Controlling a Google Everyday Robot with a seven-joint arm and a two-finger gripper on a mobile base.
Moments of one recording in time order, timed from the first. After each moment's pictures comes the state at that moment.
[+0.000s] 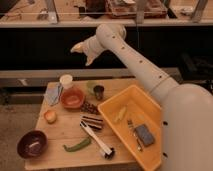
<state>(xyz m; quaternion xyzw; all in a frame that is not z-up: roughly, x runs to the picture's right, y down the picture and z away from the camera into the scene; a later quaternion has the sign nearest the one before) -0.138 -0.183 0.763 0.10 -0.33 -0.48 0.81</state>
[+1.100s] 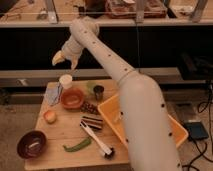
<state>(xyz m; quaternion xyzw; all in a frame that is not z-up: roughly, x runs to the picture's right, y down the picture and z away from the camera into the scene) -0.244 -0.132 0.789 0.05 -0.38 -0.67 0.63</state>
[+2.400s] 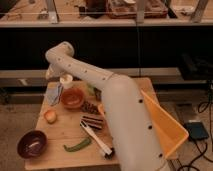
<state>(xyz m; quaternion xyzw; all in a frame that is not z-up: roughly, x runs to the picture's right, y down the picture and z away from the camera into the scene) -0.297 -0.086 0.869 0.02 -0.25 -0.68 0.69</state>
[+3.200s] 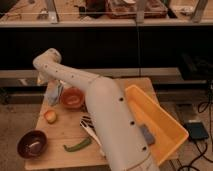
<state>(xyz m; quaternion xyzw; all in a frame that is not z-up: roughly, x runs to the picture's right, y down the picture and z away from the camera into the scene) -0.351 -0.049 0.893 0.01 -0.25 -0.71 0.66</state>
